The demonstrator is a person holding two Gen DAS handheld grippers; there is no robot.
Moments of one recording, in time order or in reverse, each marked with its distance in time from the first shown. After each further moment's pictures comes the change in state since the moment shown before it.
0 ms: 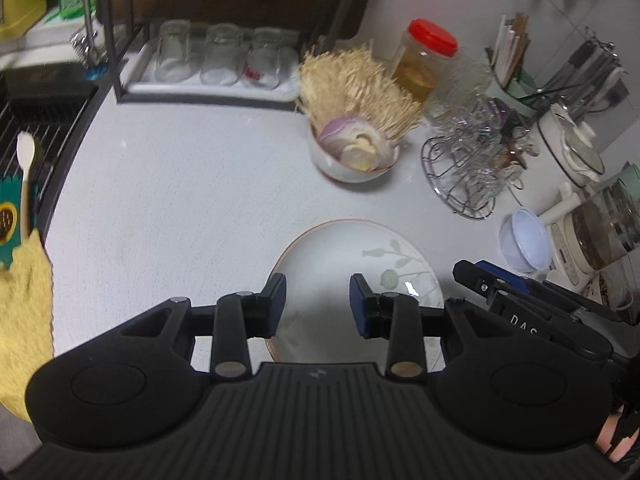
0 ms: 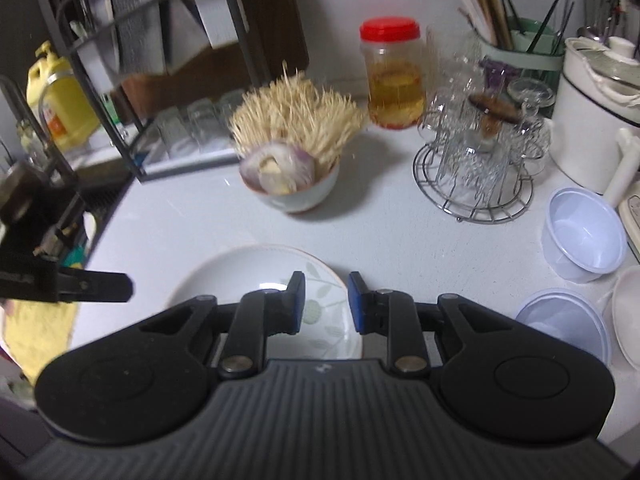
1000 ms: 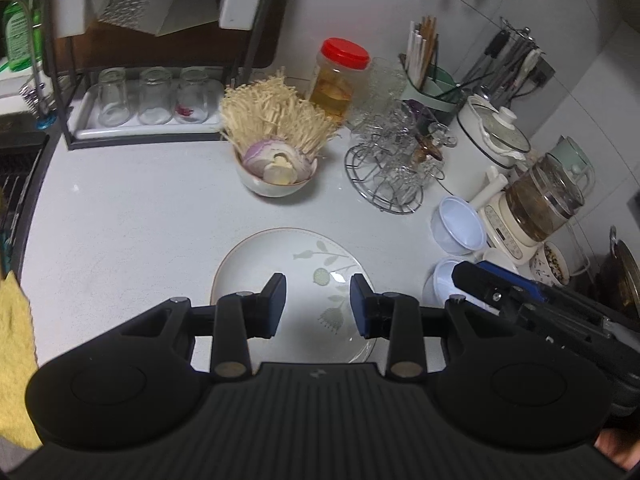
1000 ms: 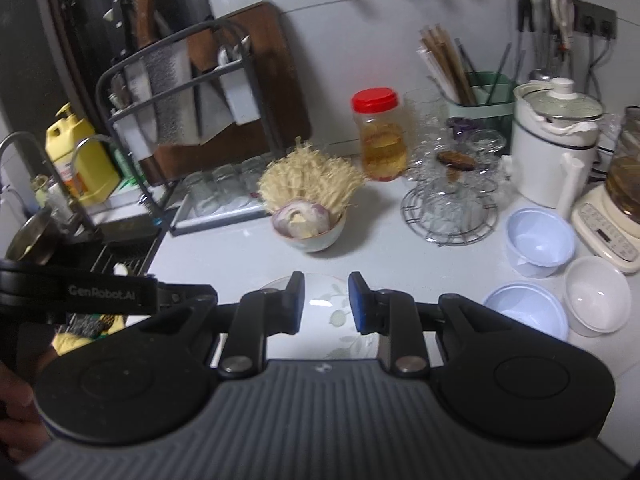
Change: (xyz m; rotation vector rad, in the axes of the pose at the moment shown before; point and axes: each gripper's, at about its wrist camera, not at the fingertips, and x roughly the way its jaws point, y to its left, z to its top) left arm -0.043 -0.025 -0.012 0.142 -0.054 -0.168; right arm -0.101 0.024 -0.015 0.072 -0.166 -0.036
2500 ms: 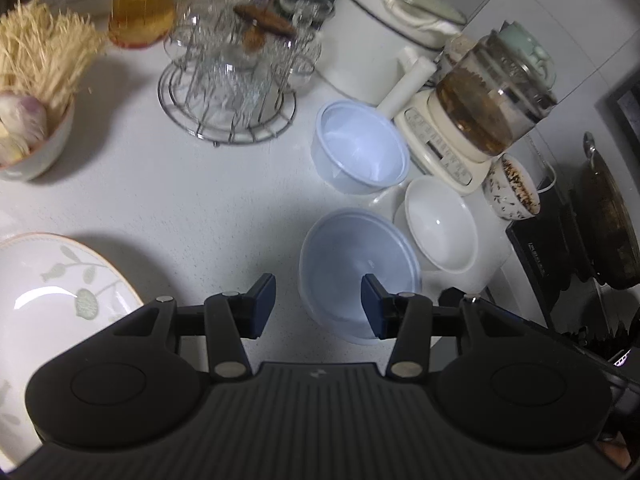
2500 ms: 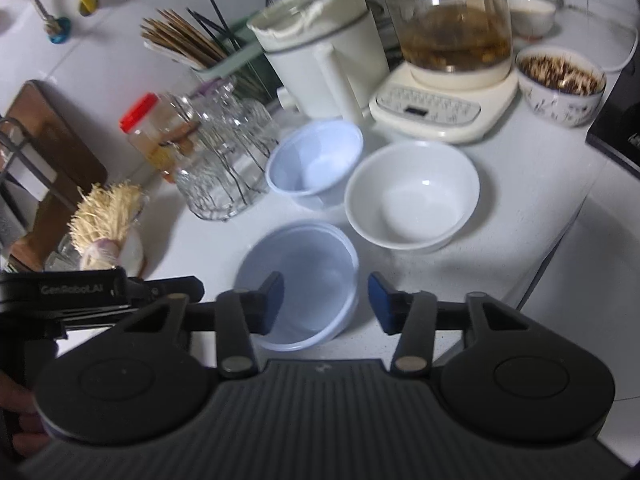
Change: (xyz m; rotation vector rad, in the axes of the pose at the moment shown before) left arm 0.214 -0.148 0.005 0.159 0.269 -0.172; right arm 0.027 -0.217 -0.065 0.468 0.073 -0.215
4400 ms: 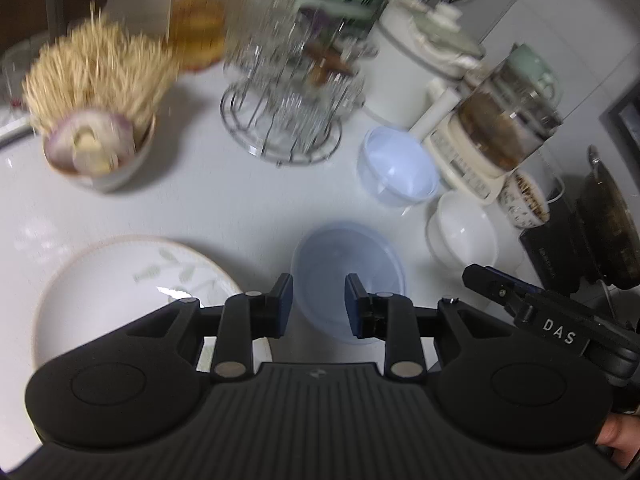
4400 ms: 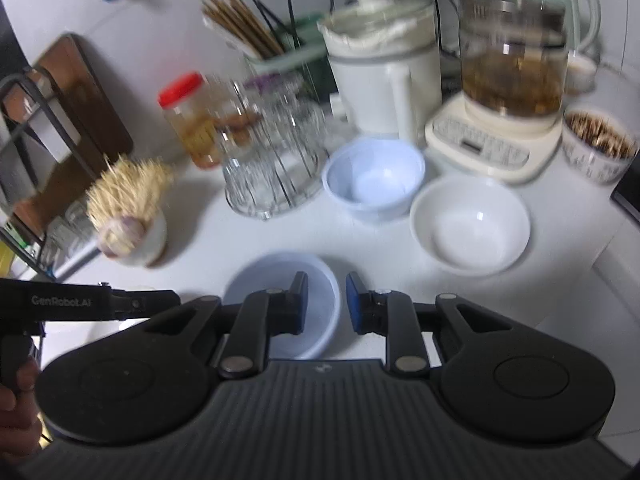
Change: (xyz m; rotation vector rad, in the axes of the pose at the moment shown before) left arm -0.074 0.044 -0.007 0.022 -0.081 0.033; right arm -0.016 0.070 -0.001 -0.170 -0.055 -0.023
